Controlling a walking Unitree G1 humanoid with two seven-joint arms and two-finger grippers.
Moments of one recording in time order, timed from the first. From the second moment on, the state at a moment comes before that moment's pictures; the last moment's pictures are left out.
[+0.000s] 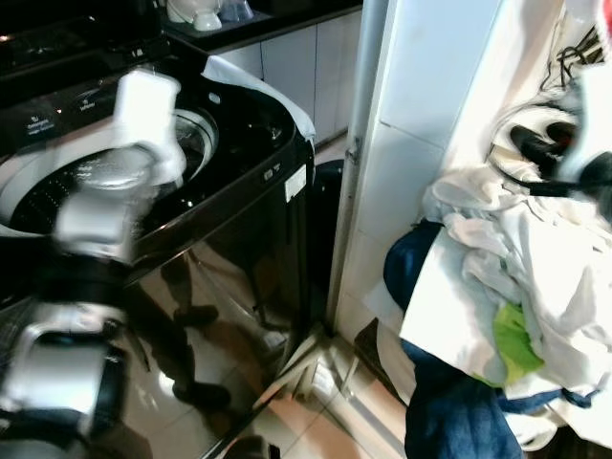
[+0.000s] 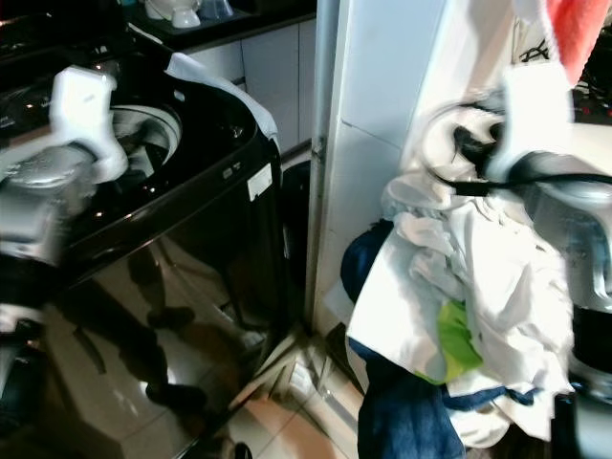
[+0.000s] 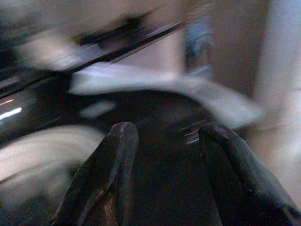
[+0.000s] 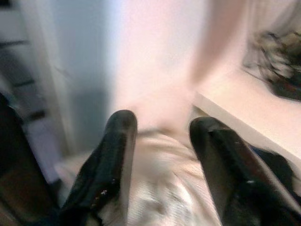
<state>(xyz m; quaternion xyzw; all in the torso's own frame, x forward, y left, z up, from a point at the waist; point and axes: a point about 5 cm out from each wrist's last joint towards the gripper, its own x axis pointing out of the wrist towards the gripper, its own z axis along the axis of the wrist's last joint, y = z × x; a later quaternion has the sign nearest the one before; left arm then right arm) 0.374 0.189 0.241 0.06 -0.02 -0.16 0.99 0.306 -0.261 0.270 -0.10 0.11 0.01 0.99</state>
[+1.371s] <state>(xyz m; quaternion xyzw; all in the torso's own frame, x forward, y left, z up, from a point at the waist) 0.282 0.102 0.225 -0.05 -0.01 -0.55 0.84 0.305 -0.358 0.223 0.10 0.15 -0.06 0.98</state>
